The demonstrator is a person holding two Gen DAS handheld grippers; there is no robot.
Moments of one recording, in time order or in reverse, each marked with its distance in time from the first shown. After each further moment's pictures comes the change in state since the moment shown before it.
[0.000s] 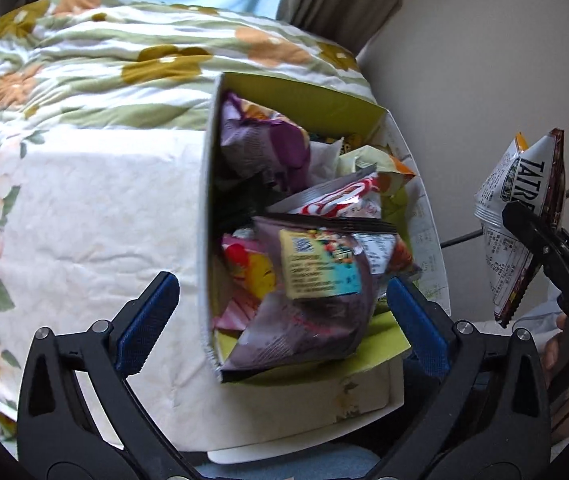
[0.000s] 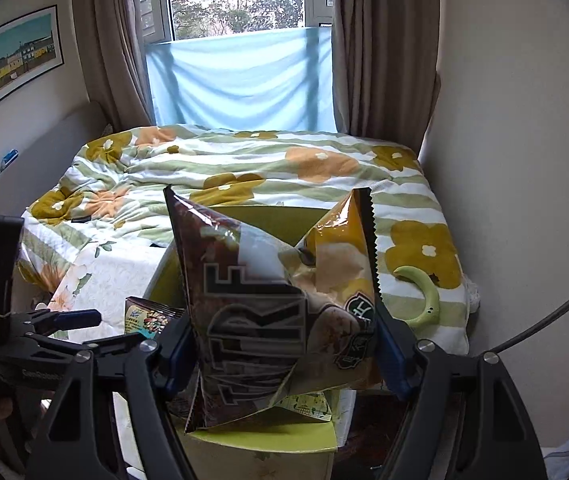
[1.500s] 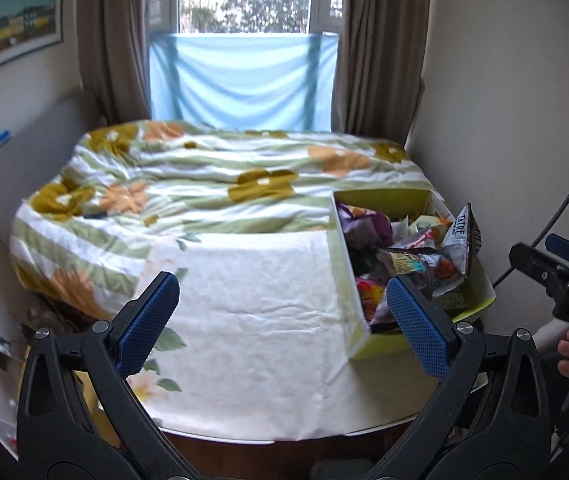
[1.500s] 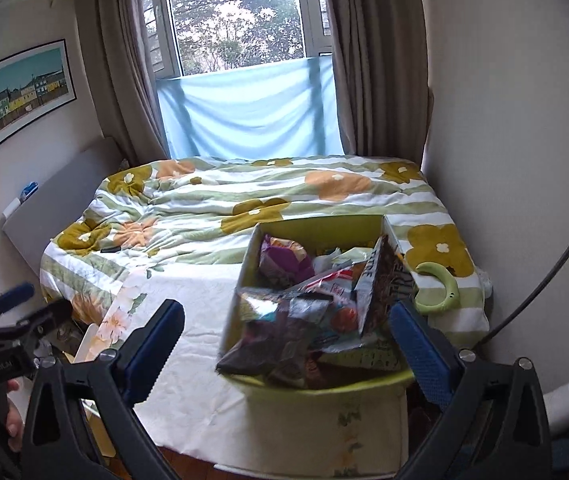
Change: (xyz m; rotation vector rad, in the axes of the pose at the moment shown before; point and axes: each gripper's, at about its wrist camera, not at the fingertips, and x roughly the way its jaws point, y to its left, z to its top) left arm -0.206 0.048 -0.075 0.166 -0.444 0.304; right arm -0.106 0.095 -0.045 0.069 -0.109 0.004
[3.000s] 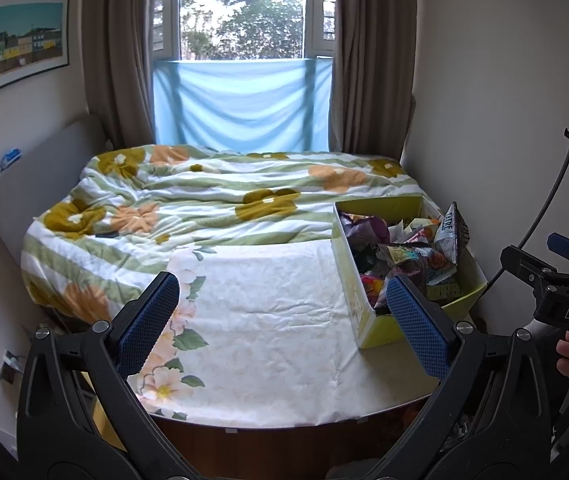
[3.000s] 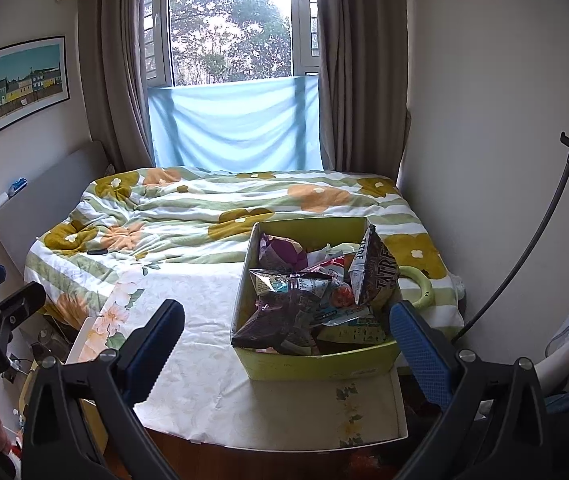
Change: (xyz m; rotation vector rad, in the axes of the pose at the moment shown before) left arm -0.058 0.014 -0.023 0.041 -0.078 -0.004; right arm -0.046 0.038 -0.031 -0.009 -0.073 -0.107
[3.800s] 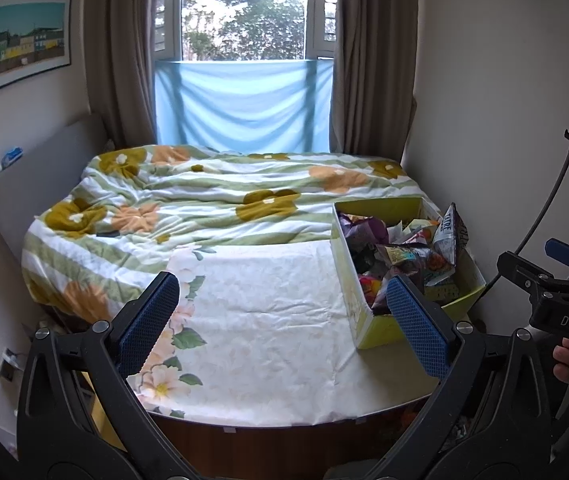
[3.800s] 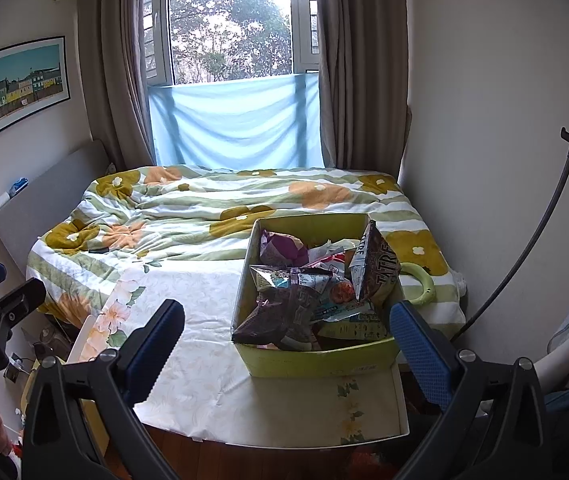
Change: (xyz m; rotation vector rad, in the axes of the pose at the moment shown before) left arm -0.001 -0.010 -0.001 -0.015 -0.005 0.012; right arm 0.000 -0.001 -0.005 0.006 0.008 0.004
